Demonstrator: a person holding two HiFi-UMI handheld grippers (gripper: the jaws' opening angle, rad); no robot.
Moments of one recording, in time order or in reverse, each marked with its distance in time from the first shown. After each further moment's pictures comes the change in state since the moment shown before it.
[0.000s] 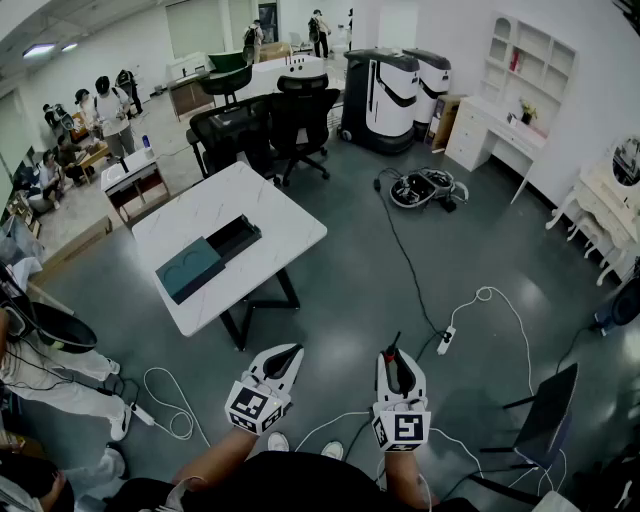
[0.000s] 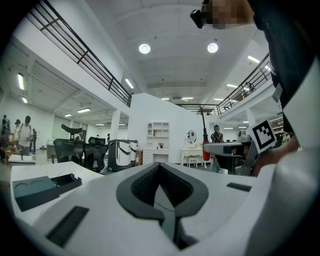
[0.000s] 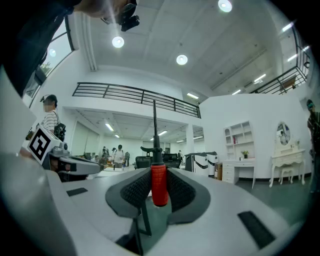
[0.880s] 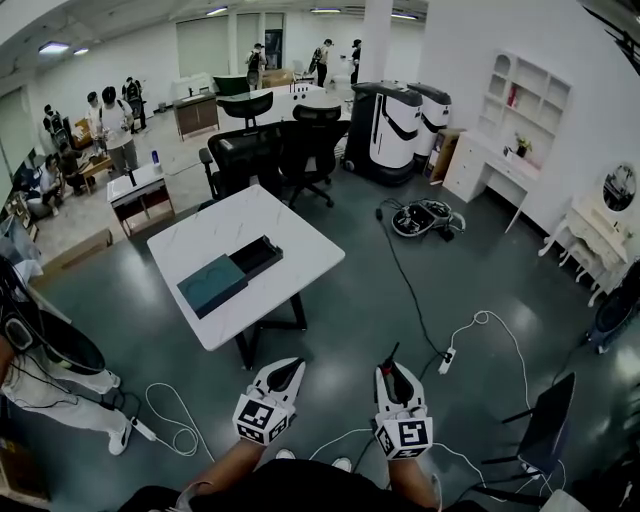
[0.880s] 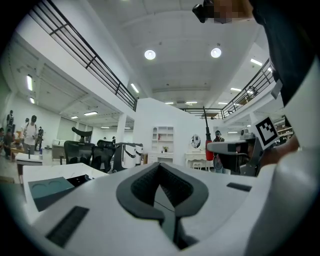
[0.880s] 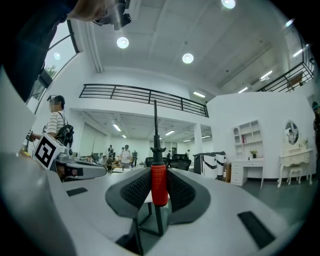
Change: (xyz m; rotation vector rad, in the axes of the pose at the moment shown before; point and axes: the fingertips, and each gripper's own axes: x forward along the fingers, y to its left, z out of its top) left arm -0.103 0.054 0.005 -0.028 -0.021 0.047; right arm -0.007 0.118 0.022 0.023 0.023 0.078
